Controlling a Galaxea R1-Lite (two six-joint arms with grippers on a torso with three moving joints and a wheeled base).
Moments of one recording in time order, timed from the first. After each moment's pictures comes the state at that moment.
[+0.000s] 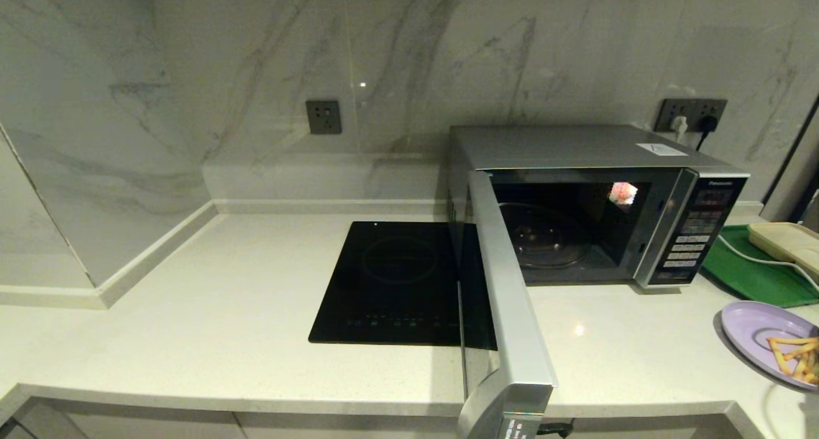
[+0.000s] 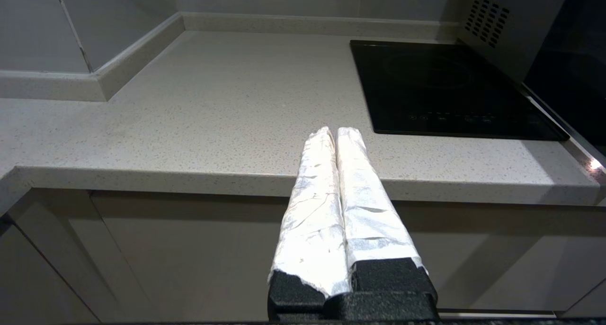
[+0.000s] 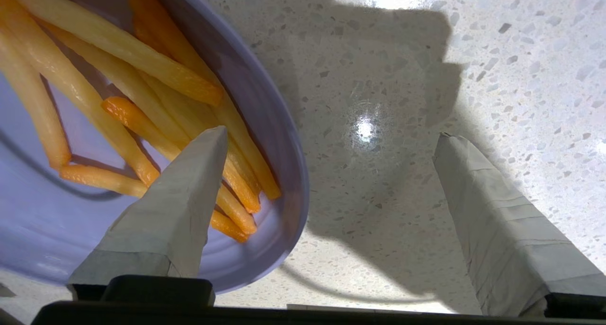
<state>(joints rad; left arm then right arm) 0.00 0.00 0.00 -0.01 0.01 -0.05 -0.83 2.47 -1.94 1.02 -0.01 0.77</state>
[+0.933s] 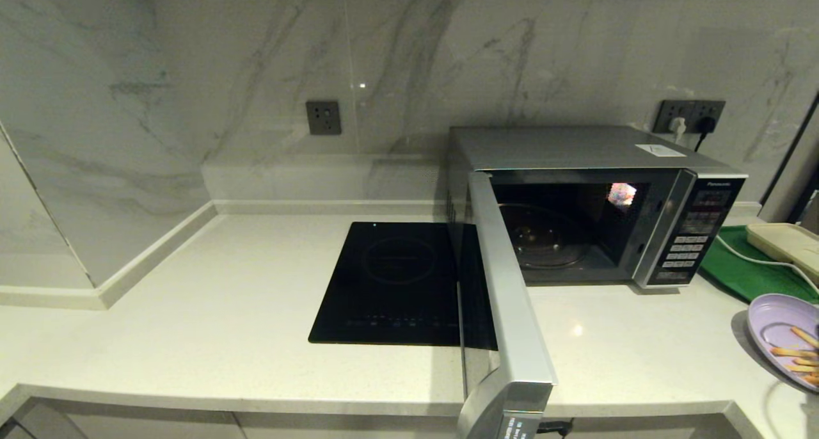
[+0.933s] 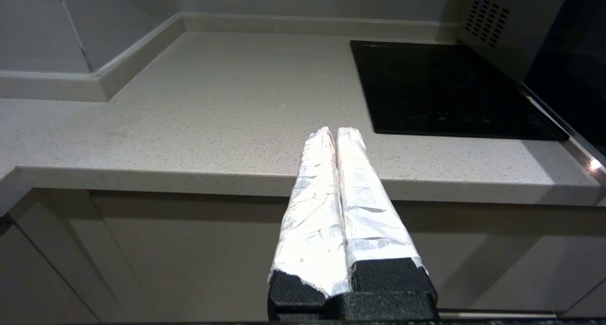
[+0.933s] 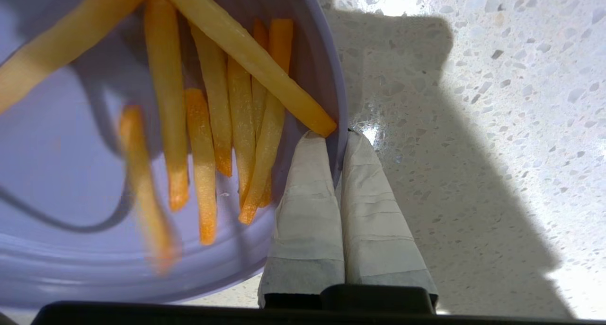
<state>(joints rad) 0.00 0.00 0.00 -0.01 0.01 -0.05 -0.84 2.50 -1.97 1.01 -0.02 0.77</state>
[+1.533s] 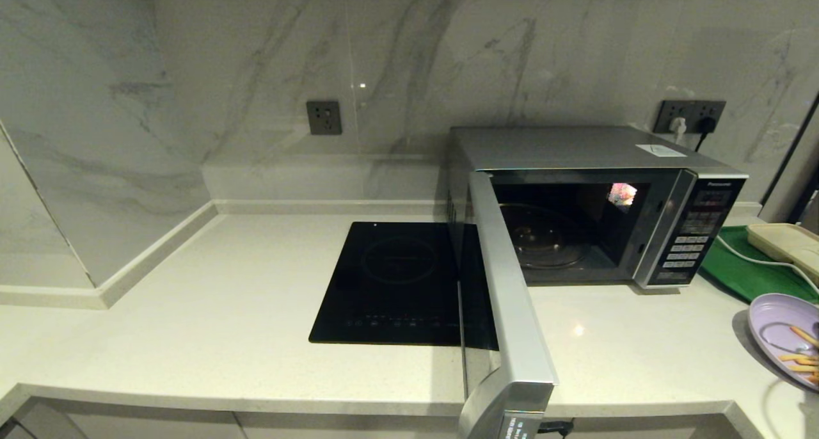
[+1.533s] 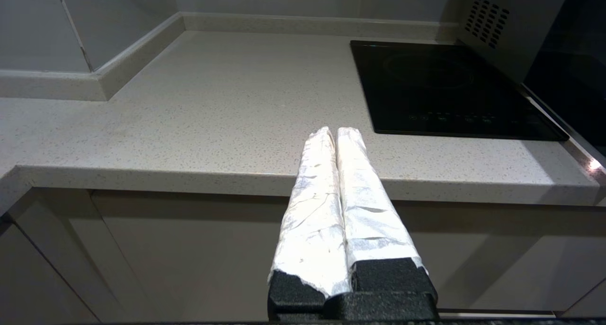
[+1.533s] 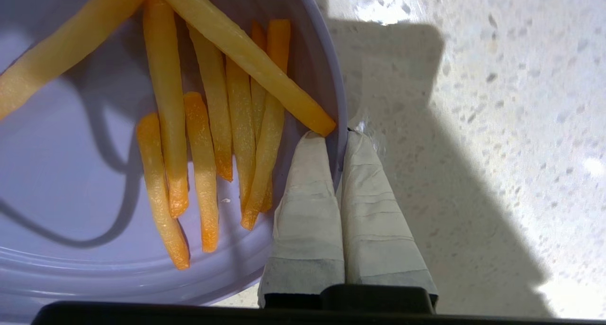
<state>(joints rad) 0.00 0.00 0.00 -0.01 0.01 -0.05 -0.84 2.51 -1.97 0.97 -0.05 0.76</state>
